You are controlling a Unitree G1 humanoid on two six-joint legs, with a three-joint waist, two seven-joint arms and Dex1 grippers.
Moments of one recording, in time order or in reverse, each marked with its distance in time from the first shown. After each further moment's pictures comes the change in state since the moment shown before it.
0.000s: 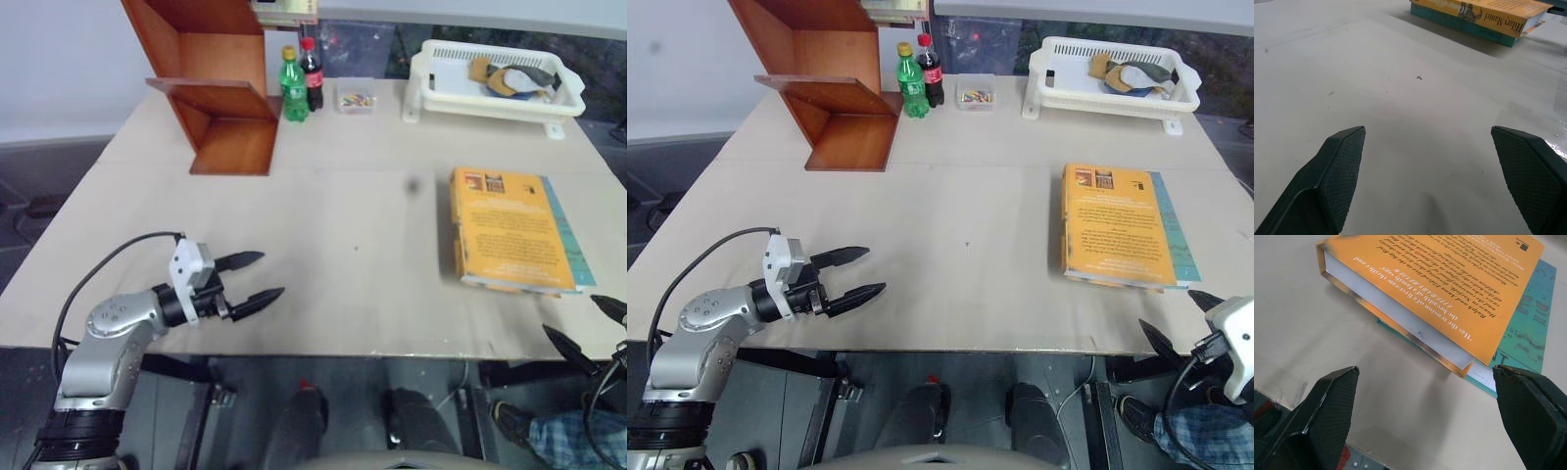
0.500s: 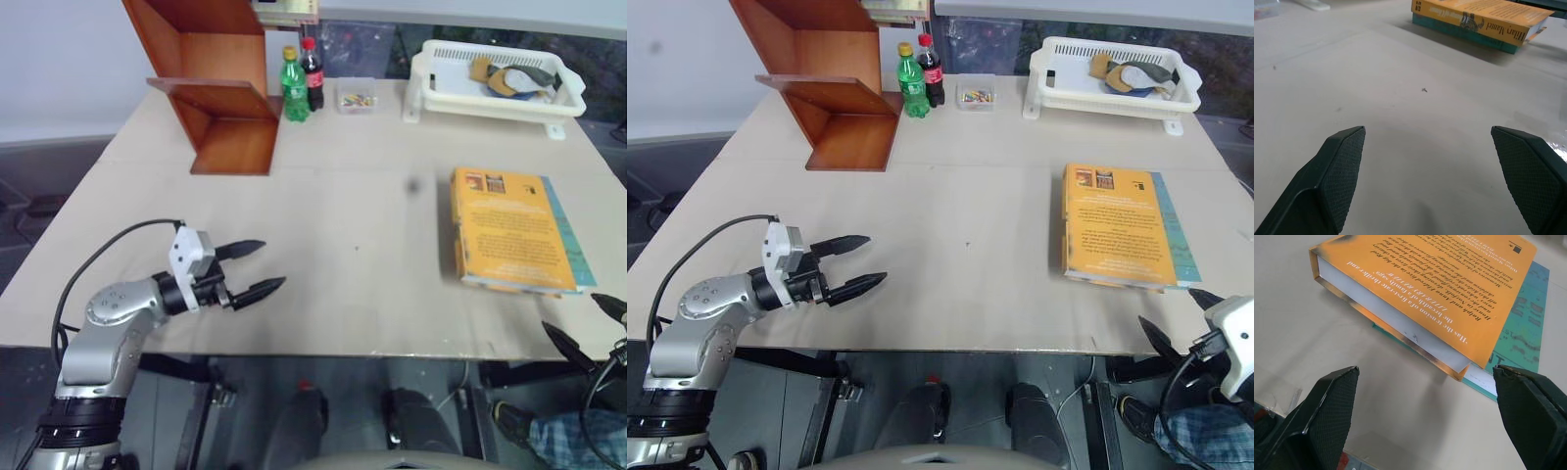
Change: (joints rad) left arm -0.081 0.001 -0.004 0.000 -0.001 0.022 0.018; right arm -0.014 0.031 0.015 -0.001 -0.014 -0.012 -0.034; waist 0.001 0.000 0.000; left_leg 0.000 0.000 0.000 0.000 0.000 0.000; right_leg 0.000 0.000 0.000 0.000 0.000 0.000
